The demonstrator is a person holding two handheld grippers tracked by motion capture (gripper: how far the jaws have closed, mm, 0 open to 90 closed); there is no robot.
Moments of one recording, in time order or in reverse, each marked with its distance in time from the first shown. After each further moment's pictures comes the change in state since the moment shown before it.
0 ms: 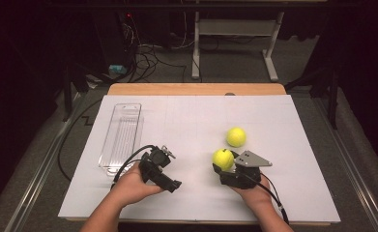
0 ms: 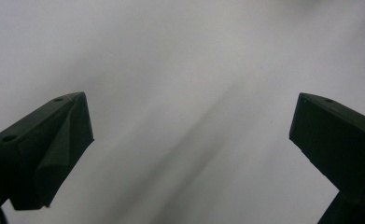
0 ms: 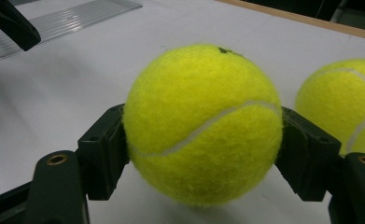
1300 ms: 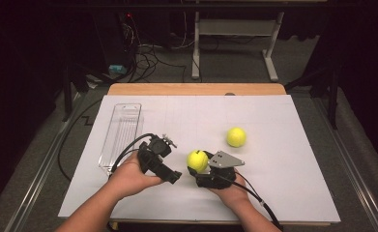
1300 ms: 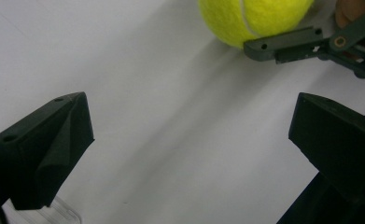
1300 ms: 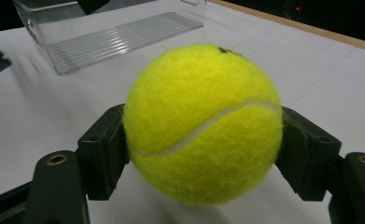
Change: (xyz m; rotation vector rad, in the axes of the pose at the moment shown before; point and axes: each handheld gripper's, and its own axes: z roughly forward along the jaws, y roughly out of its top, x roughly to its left) left arm -0.007 0.027 -0.042 0.023 0.057 -0.024; right arm 0.045 0.017 0.038 -0.043 0.141 -0.075
